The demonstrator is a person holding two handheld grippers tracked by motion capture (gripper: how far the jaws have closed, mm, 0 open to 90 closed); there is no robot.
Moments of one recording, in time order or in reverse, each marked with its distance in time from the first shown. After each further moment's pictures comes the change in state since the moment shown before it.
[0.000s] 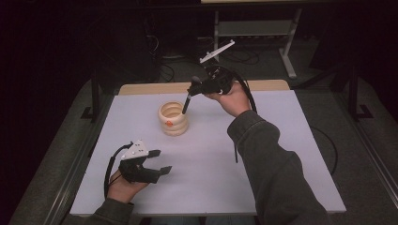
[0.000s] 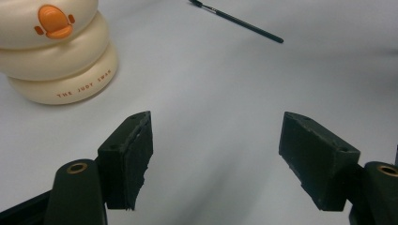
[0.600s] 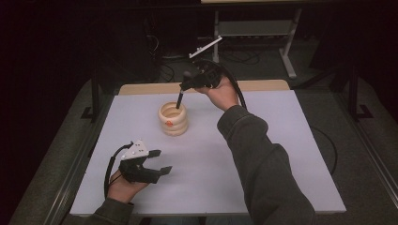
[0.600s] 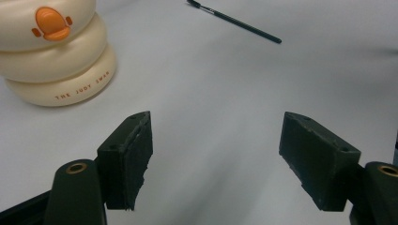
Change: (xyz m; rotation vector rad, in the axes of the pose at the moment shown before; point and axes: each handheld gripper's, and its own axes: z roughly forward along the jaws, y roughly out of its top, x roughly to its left) left arm -0.001 0.001 0.000 -0.001 -0.002 0.011; right arm -0.012 0.022 0.029 0.010 -0.026 0.026
